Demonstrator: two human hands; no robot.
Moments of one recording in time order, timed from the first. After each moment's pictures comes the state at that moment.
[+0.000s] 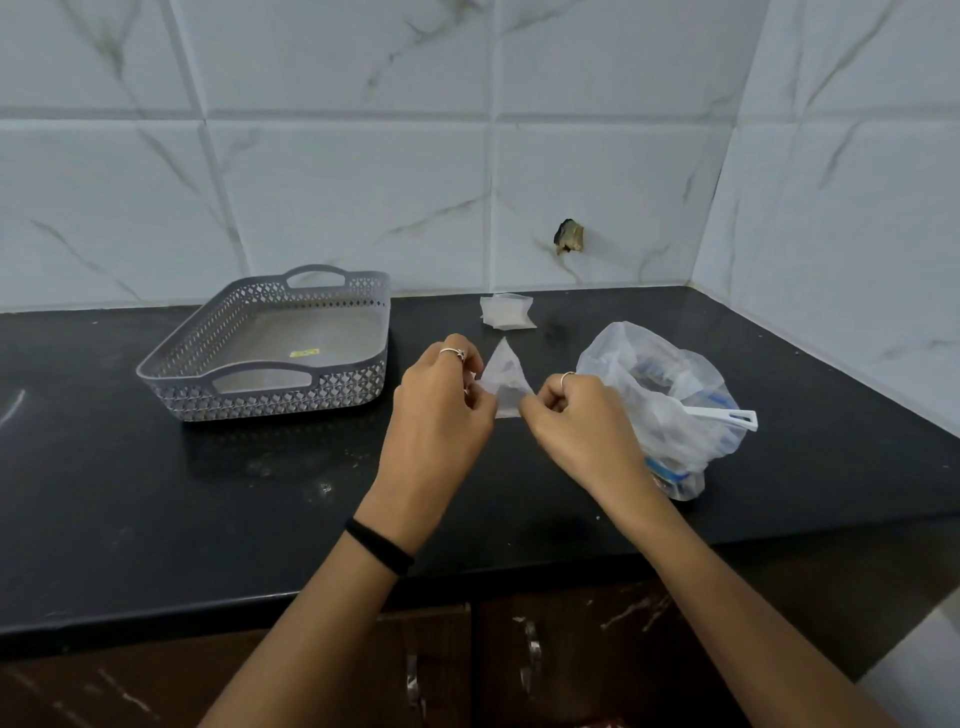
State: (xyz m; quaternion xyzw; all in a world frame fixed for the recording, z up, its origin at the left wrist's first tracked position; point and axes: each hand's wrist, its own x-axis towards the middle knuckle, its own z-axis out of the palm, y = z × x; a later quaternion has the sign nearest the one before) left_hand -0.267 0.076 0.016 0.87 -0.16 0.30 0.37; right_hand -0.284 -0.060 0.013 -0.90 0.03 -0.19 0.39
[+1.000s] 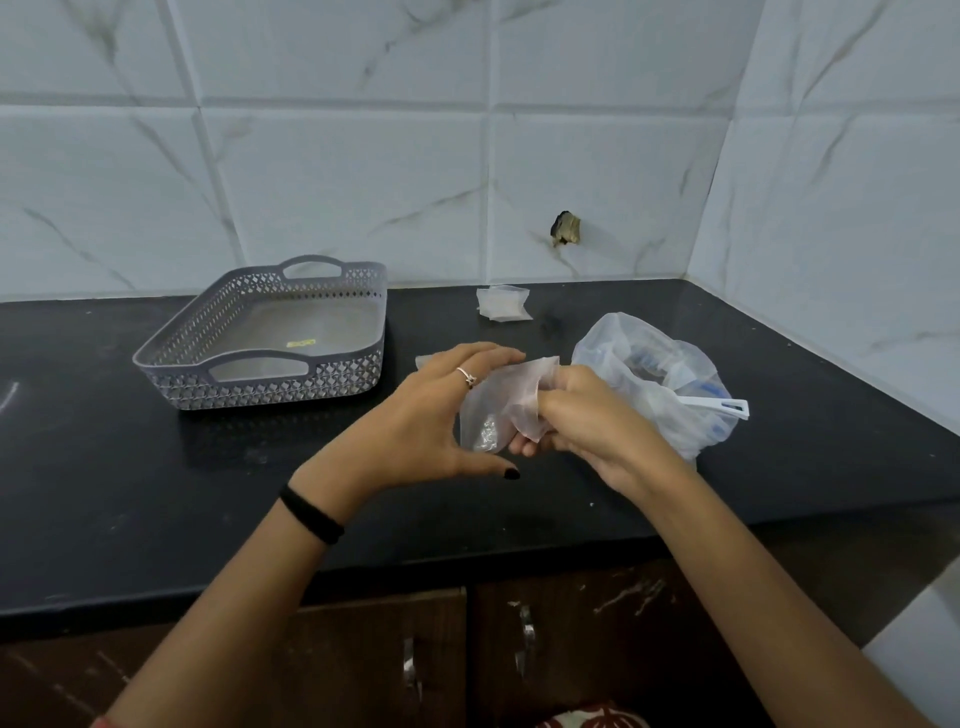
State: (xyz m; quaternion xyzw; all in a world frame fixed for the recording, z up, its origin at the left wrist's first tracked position) left_hand -0.259 0.112 0.016 0.86 -0.41 0.10 0.27; right_hand -0.290 -0.065 0.031 -0.79 0.00 0.06 0.61
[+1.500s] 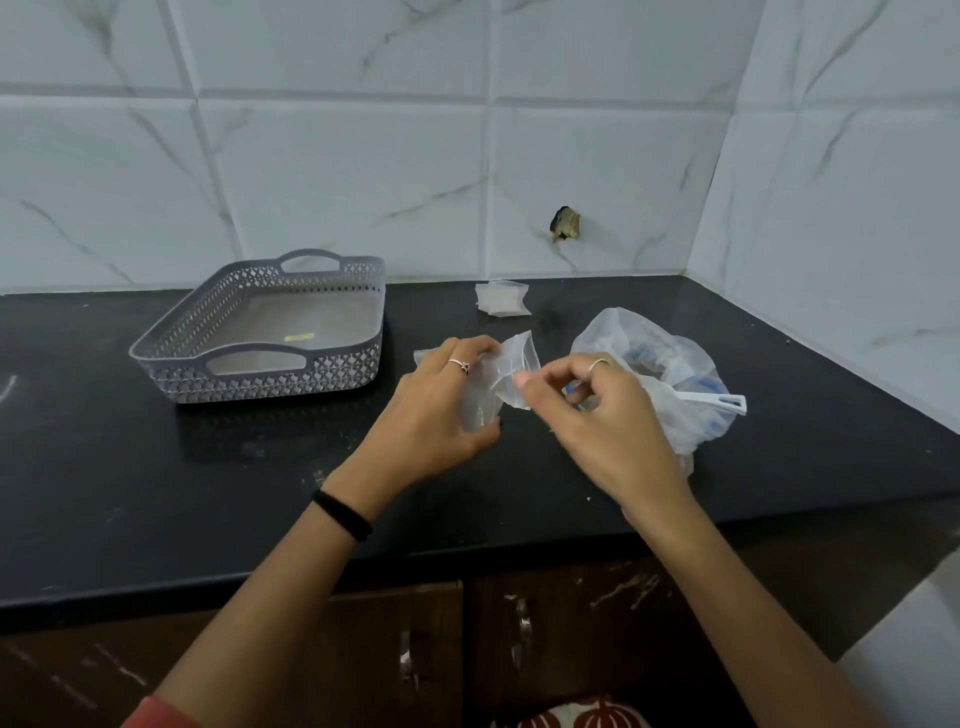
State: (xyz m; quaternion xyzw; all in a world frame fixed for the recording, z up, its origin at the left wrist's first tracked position) left_hand -0.248 0.094 -0.006 0.88 -0.31 0.17 0.31; right_hand -0.326 -0.065 0.025 -0.84 0.00 -0.22 0.49
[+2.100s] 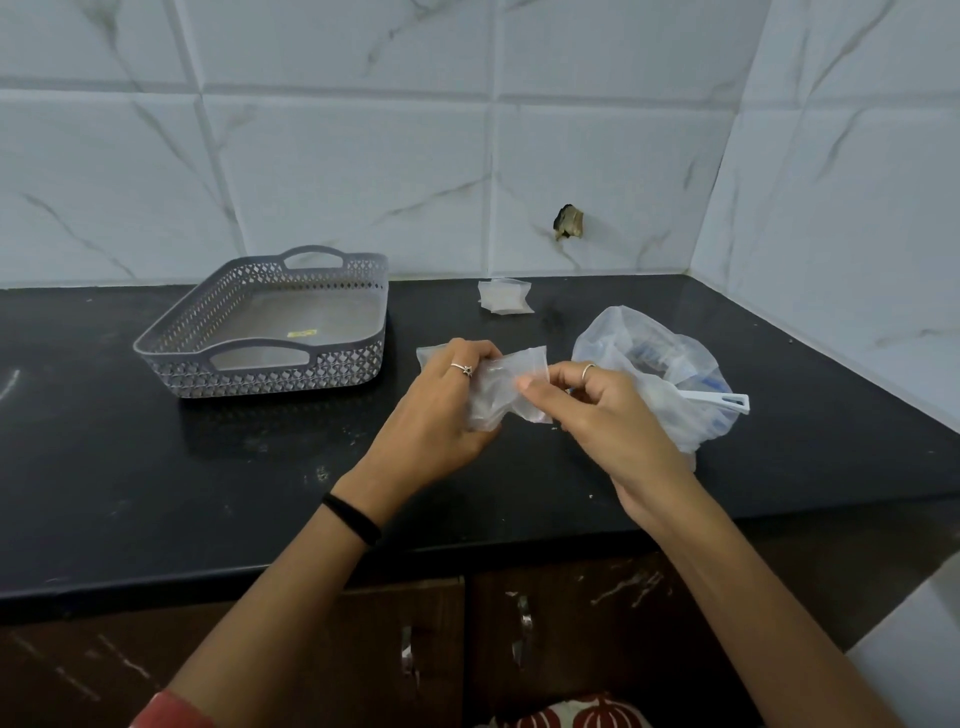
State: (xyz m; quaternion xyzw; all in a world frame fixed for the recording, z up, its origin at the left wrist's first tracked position) left_hand -0.255 0.091 -0.011 0.85 -0.33 0.21 0.35; right_hand -0.319 -0.068 0.021 -0.79 0.00 -0.10 0.60
